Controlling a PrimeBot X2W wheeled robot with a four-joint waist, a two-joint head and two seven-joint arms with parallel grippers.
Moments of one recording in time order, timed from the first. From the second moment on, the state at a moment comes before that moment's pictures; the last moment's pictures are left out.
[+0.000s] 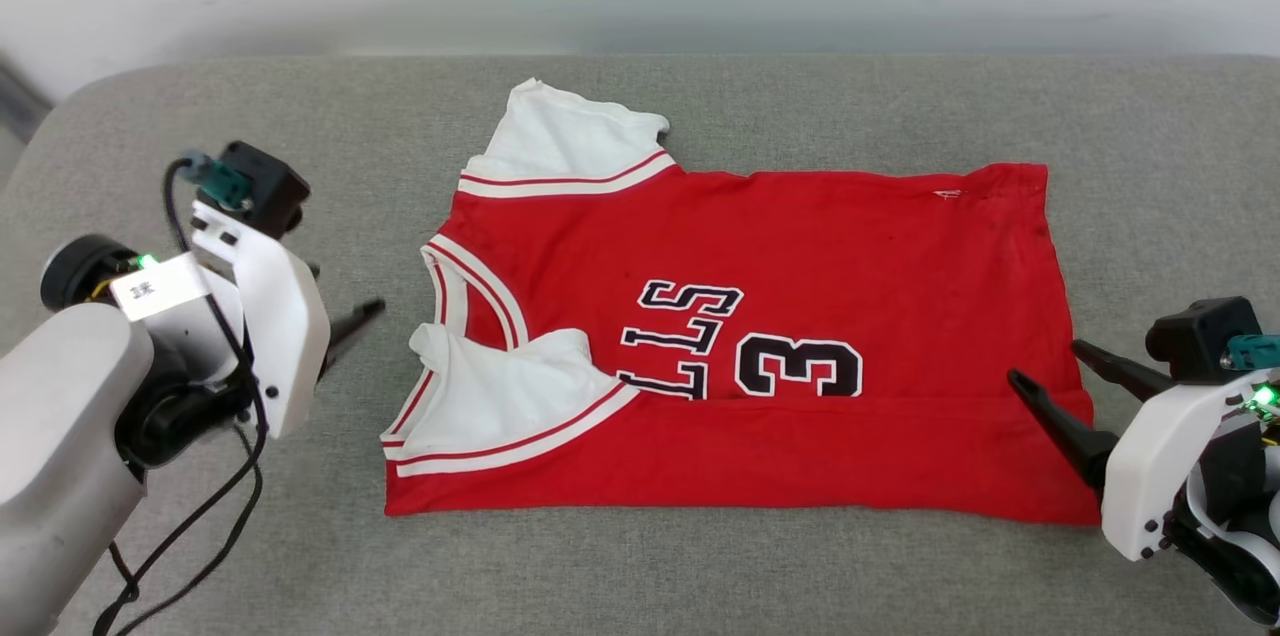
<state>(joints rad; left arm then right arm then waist) -0.74 0.78 -0.78 0.26 -0.88 -0.11 0.50 -0.30 -0.63 0.41 0.16 0.65 0.13 0.26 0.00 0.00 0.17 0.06</state>
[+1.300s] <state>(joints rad) -0.66 0.80 -0.96 0.28 -0.99 -0.13 0.68 -0.54 -0.78 0.58 0.06 0.75 0.13 0.63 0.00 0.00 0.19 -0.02</state>
